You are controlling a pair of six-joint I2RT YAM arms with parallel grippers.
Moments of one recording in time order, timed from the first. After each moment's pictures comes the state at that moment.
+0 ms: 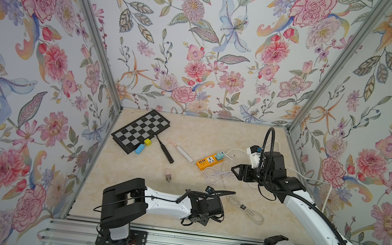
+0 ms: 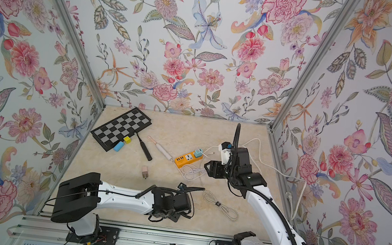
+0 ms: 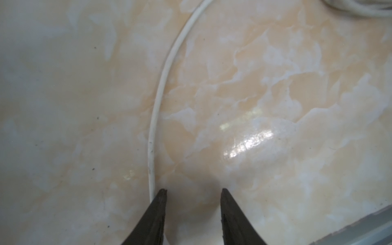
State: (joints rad) left arm -1.29 1.72 0.97 -0.53 -0.24 -0.82; right arm 0.34 1.12 0.85 -0.50 -0.35 0.26
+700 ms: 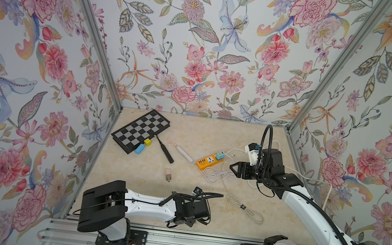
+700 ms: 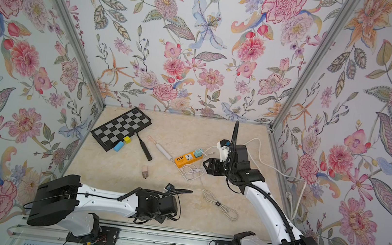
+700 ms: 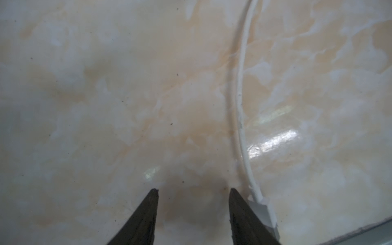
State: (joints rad) left arm -1.30 1.54 0.77 -0.52 -0.29 -0.77; right arm 0.34 1.16 0.88 -0.48 -0.36 0.26
